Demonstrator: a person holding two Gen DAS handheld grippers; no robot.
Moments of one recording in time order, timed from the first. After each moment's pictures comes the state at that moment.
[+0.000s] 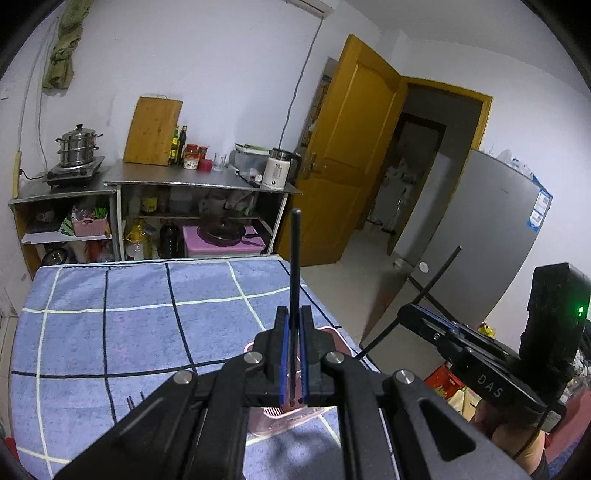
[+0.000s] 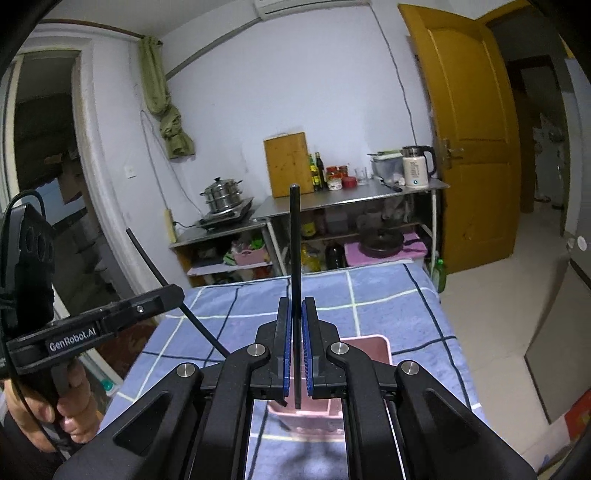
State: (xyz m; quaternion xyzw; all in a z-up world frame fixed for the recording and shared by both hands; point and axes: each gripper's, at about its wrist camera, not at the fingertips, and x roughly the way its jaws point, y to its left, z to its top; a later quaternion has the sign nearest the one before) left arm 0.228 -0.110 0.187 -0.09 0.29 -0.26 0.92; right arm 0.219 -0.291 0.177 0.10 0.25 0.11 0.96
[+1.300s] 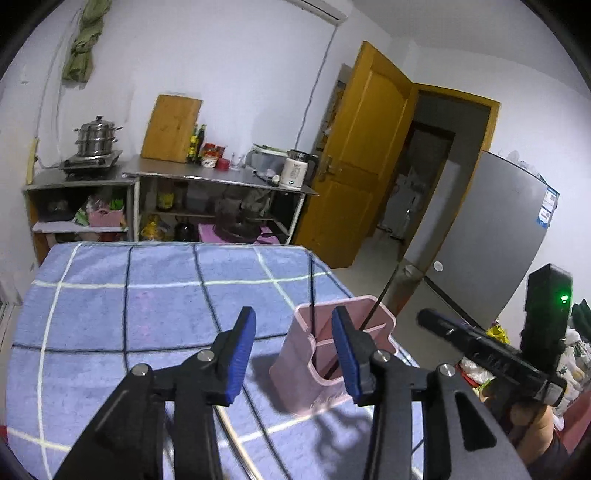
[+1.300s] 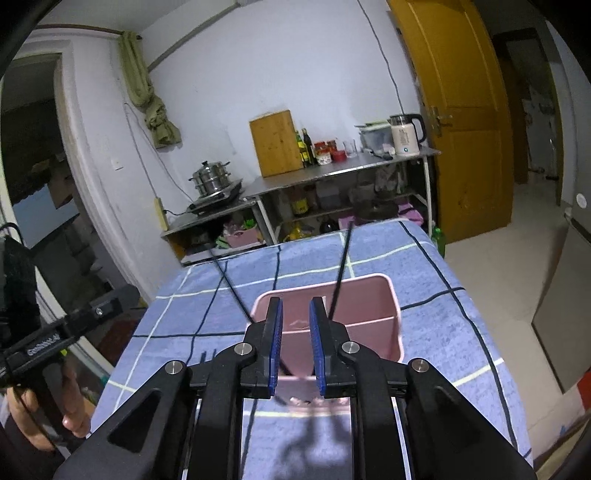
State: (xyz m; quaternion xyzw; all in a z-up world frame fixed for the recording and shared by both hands) left arm 0.190 -0.056 0.135 -0.10 0.27 -0.23 0.93; right arm 0.206 -0.292 0.115 0.12 0.27 0.11 0.95
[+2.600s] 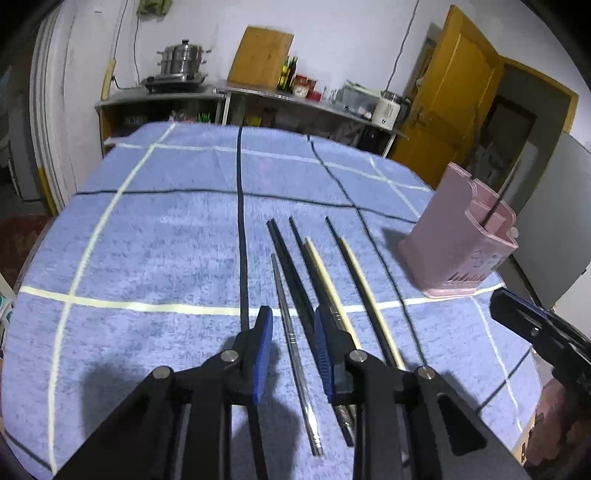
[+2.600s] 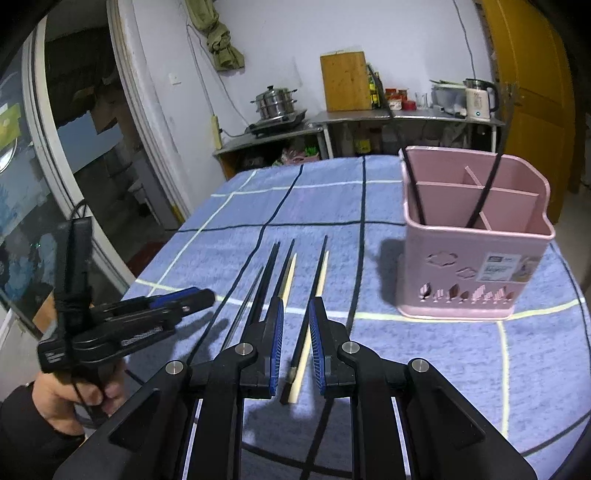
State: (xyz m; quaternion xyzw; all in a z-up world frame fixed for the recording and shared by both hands) left arm 0.161 0.015 -0.021 -0.10 0.40 -0.09 0.91; right arm 0.169 -0.175 0.016 0.05 0.36 0.22 0.91
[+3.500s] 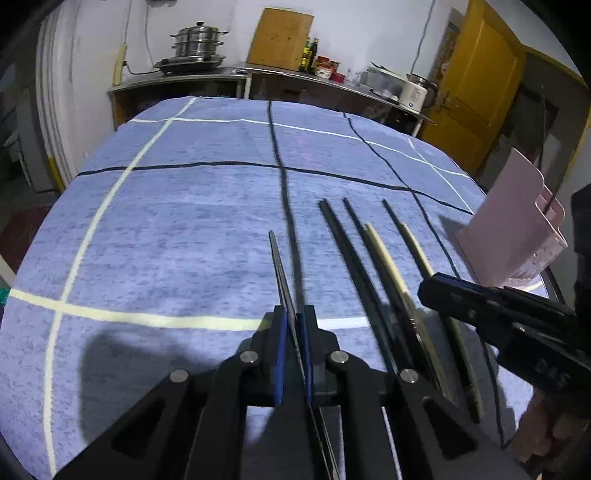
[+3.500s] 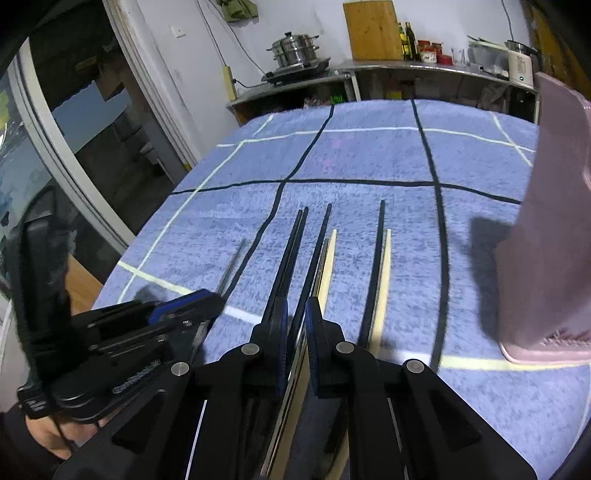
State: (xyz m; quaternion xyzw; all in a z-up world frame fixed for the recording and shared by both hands) left arm 0.189 0.039 -0.057 -0.10 0.43 -0.06 0.90; right arm 0.260 -0.105 -0.055 0.03 0.45 0.26 0.85
